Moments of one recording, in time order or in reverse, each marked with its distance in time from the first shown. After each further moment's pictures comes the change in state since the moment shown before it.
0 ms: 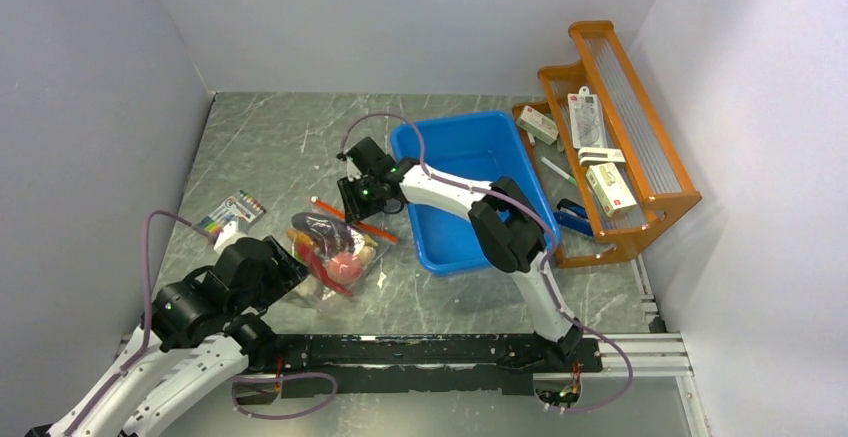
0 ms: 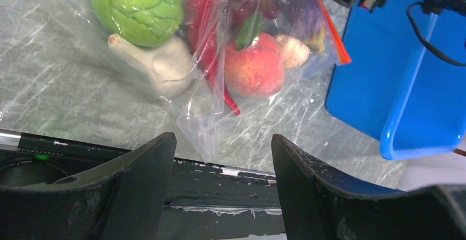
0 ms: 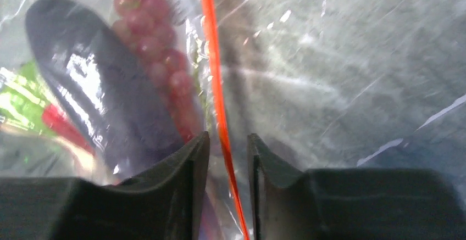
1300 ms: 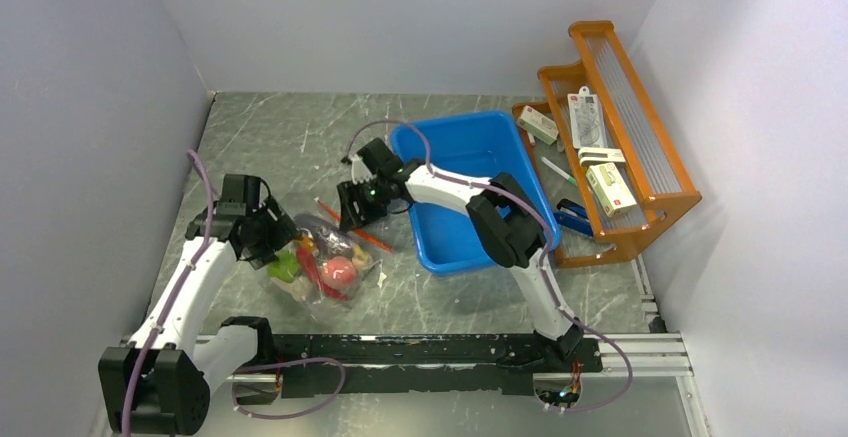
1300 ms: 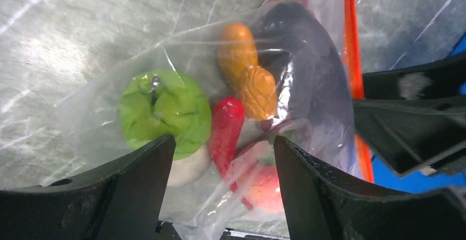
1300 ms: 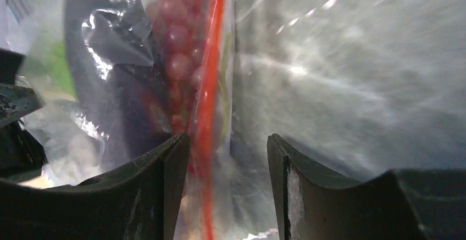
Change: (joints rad) left arm 0.639 0.605 0.048 0.333 0.283 0.465; right arm -0.058 -0.016 -0.071 0.095 -0.241 0.024
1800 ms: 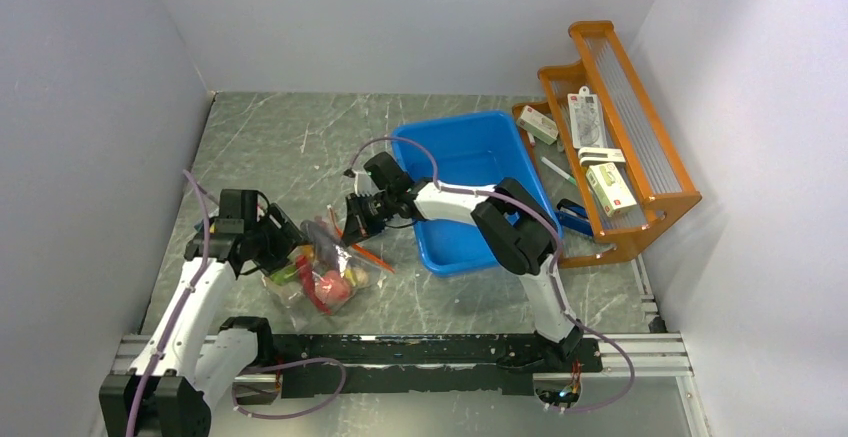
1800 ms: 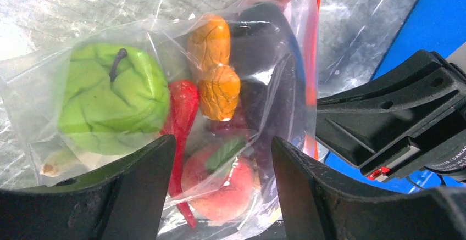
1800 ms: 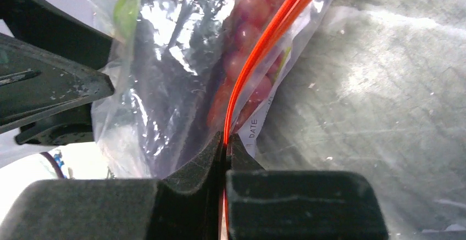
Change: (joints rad) left arm 0.016 -0.119 -0.144 0.089 0.169 -0.079; right arm 0.038 -0.058 -0.247 0.273 -0.221 0.170
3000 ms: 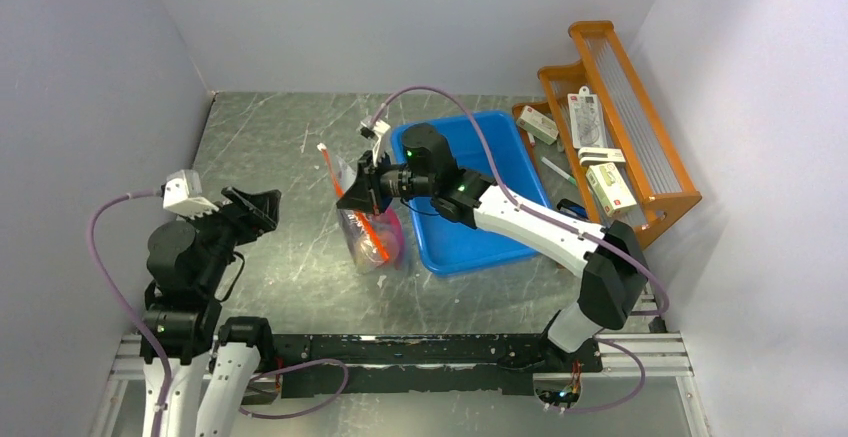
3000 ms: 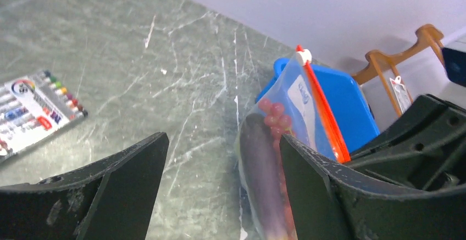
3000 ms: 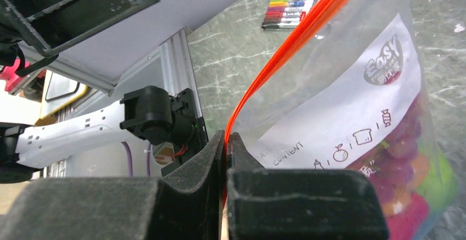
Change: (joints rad) left arm 0.000 -0.487 0.182 0.169 -0.105 0.246; right arm 0.056 -0.577 -0.129 0.072 0.196 -0.183
